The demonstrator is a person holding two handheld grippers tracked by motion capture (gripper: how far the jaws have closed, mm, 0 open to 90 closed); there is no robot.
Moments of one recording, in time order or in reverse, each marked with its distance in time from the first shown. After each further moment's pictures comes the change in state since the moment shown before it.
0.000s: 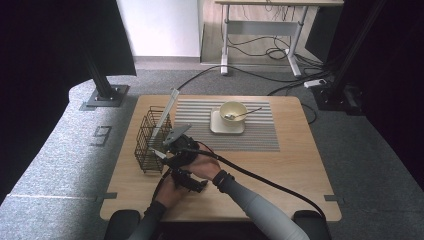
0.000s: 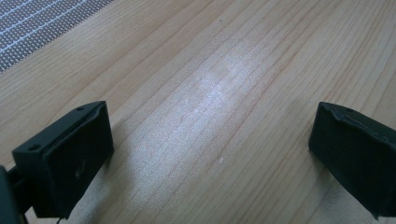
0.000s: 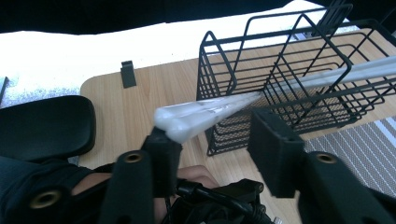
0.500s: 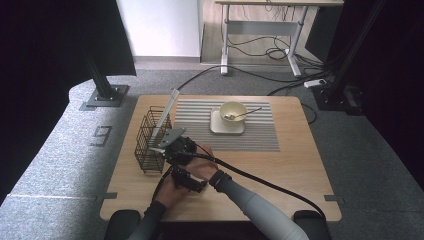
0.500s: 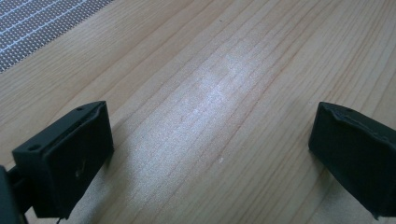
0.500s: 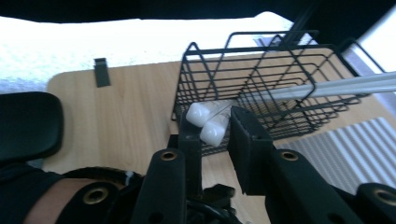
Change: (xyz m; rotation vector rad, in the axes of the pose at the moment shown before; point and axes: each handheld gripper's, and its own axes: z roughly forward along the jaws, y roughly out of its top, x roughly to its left) left arm 0.000 0.000 0.000 -0.003 0.002 -0.001; right arm 0.012 0.010 -0.003 0.001 -0.128 -0.094
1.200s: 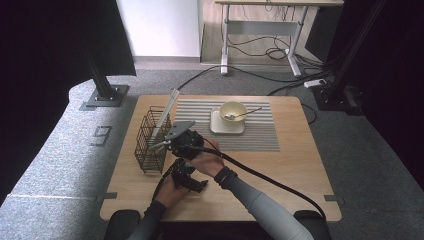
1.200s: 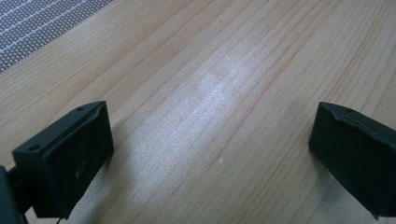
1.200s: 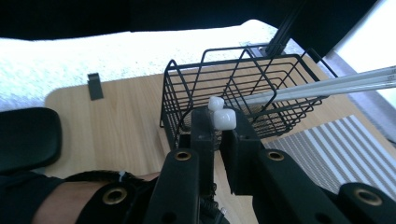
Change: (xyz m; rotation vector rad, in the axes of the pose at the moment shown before) left arm 0.000 0.000 0.000 0.001 -0.001 0.002; right arm -0.012 0.008 -0.030 -0.031 -0.041 0.037
